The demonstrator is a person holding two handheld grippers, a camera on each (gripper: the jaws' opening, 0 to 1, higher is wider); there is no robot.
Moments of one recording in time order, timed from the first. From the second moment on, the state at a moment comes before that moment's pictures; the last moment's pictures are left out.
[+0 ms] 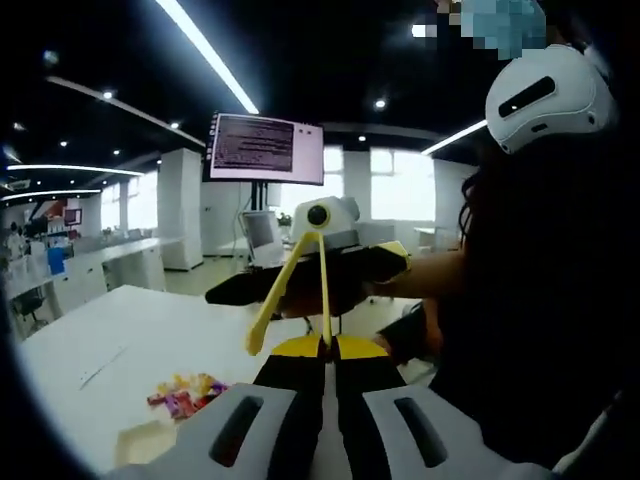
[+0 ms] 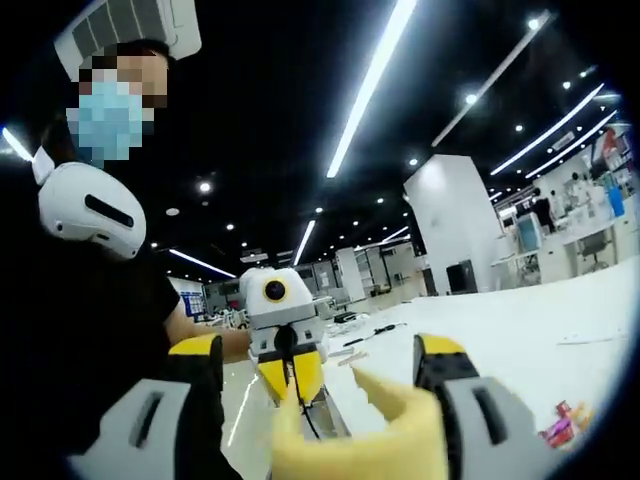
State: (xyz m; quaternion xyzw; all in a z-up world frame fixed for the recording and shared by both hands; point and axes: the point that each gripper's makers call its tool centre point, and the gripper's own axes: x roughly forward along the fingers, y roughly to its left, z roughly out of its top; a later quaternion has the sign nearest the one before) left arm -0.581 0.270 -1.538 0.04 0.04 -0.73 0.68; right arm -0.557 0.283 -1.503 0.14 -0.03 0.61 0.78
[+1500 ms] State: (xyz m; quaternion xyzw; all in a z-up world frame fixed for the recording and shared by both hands) left arm -0.607 0.274 -1.504 0.06 0.00 -0.73 0.68; right arm -0.581 0.295 -1.483 0.12 -0.06 0.64 0.76
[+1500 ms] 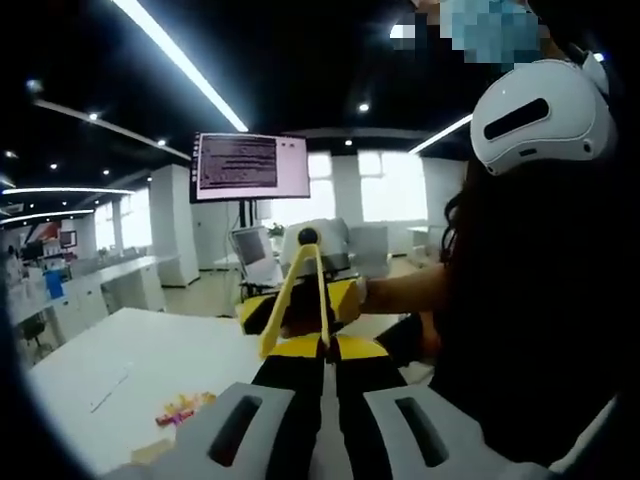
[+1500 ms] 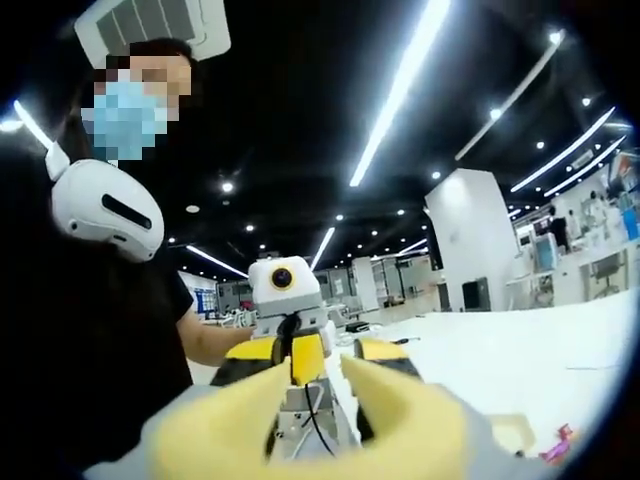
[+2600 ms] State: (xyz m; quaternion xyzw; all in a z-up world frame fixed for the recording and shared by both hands) left arm -0.577 0.286 -1.551 0.11 0.02 -0.65 0.75; right arm -0.570 0.279 -1.503 0.13 -0.03 0.61 0.78
